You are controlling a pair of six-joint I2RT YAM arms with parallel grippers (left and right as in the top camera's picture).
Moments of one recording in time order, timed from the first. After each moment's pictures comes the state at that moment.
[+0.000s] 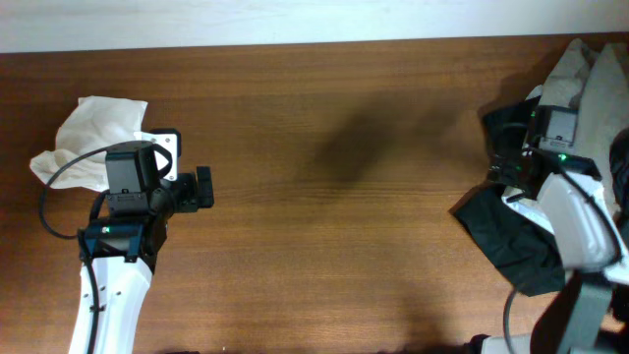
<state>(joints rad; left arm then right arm) 0.03 1.18 0.95 -0.59 0.00 0.03 -0.28 1.59 1.08 -0.61 0.28 0.11</state>
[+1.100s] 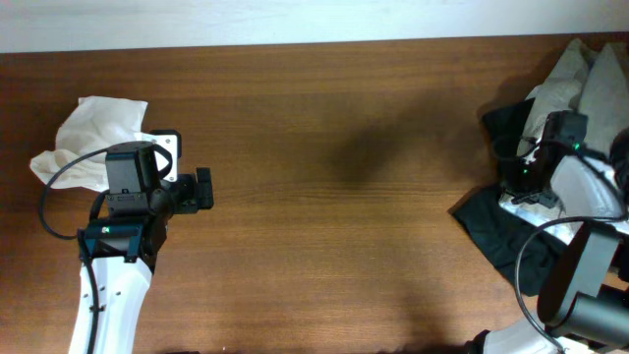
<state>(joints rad) 0.03 1.18 0.95 -0.61 0.00 0.03 -0.38 1.77 1.19 -0.73 0.00 0.13</state>
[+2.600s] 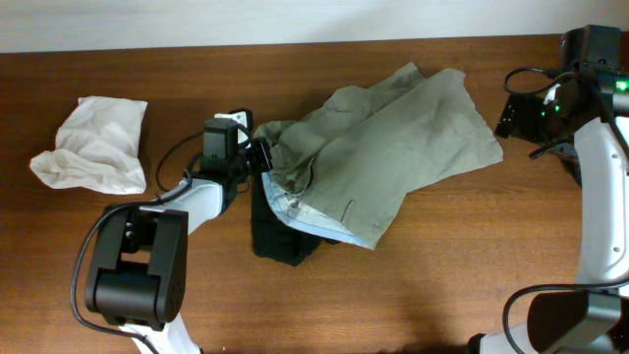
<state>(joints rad) -0.18 1.92 0.97 0.22 0.26 -0.40 -0.20 1.67 1.81 -1.34 0.13 0.23</state>
